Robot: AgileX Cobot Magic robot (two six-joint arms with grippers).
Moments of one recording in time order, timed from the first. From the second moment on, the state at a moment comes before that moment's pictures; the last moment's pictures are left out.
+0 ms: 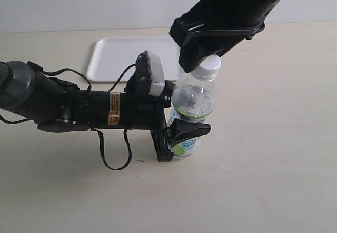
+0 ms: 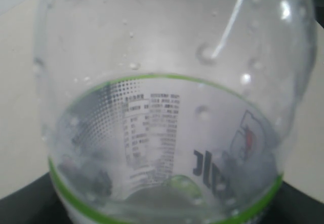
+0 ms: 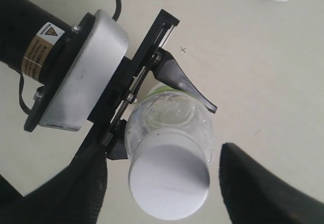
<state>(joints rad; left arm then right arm) -0.58 2.08 -0.89 1.02 -1.03 -0.35 0.47 1.57 -1.42 0.19 1.16 -0.12</state>
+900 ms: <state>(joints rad) -0.58 2.09 -0.89 1.02 -1.03 -0.35 0.47 1.57 -1.42 0.18 1.18 -0.13</state>
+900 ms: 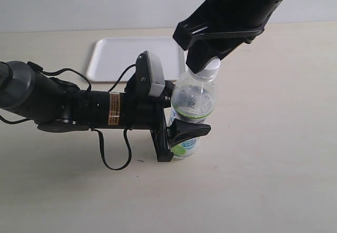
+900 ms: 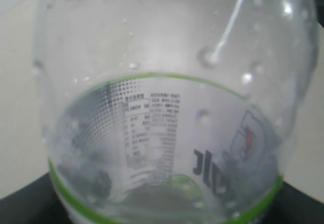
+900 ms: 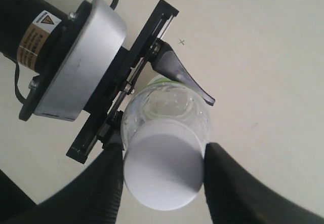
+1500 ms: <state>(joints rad) -0.58 2.09 -0.89 1.03 -1.03 -0.34 0.47 1.57 -1.42 0.19 1.20 -0.78</state>
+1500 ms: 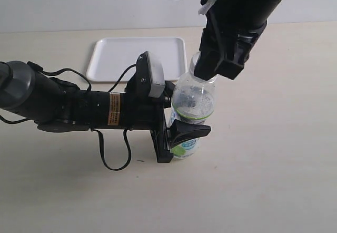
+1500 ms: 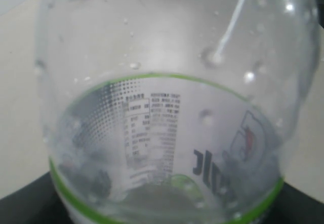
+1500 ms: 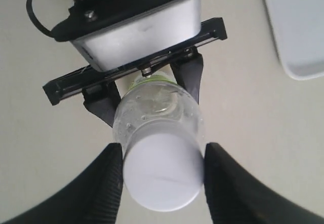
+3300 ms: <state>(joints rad) -0.58 2.09 -0.89 1.02 -1.04 -0.36 0.47 1.56 -1.42 0.15 1.20 -2.09</state>
